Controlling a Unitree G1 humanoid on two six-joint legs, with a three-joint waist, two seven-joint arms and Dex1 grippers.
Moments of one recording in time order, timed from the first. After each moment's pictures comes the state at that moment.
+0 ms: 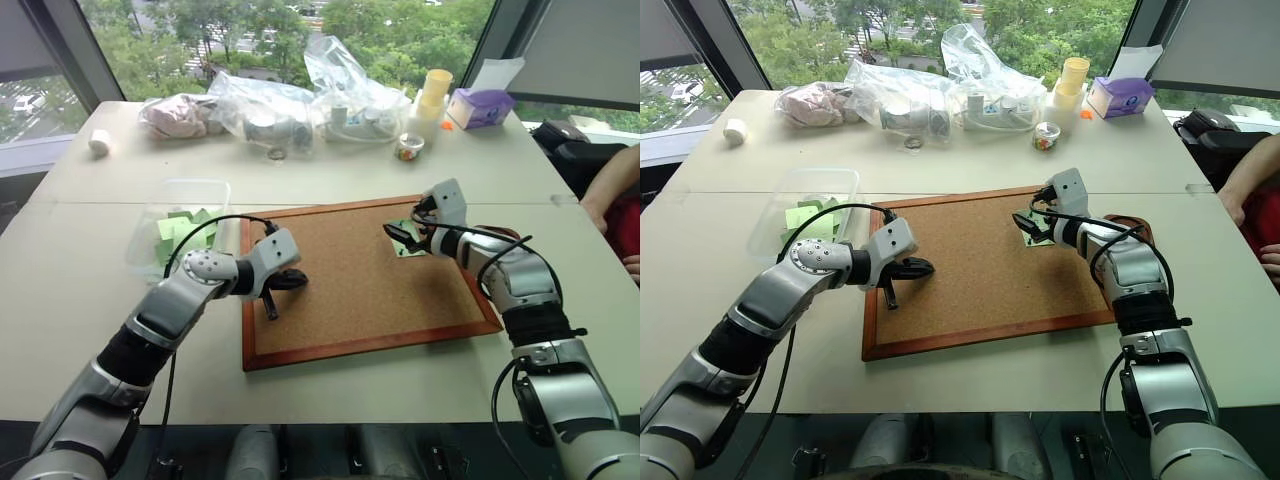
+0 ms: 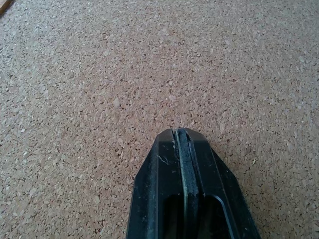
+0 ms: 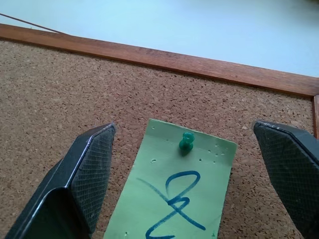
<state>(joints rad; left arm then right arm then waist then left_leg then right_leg) -0.52 0.62 -0.37 -0.16 -0.21 0.67 -0.83 -0.66 -0.52 0.07 0.36 0.32 0.56 0.48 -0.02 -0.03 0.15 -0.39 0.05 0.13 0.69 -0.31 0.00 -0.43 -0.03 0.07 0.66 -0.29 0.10</state>
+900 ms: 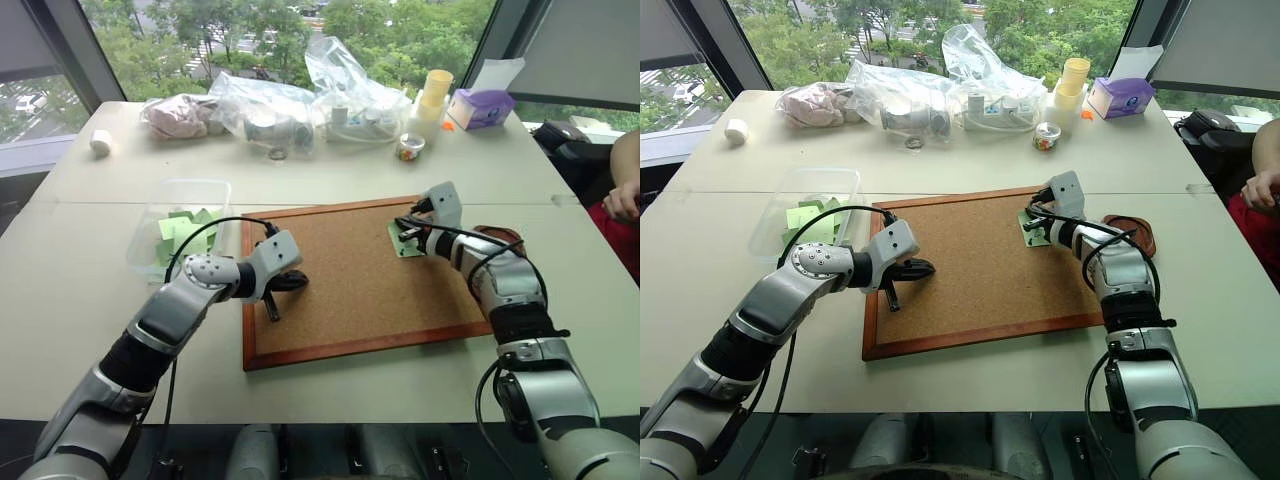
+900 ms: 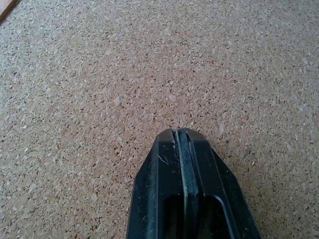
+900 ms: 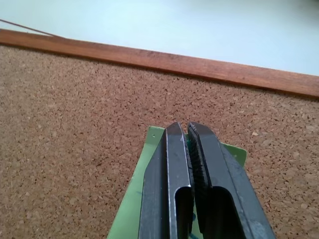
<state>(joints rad) -0.51 0.60 -0.36 -0.18 -0.18 0.70 -0.82 -0.66 -0.42 -0.03 0.43 0.24 0.45 0.48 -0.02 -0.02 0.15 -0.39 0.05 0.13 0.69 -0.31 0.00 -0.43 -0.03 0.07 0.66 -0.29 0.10</state>
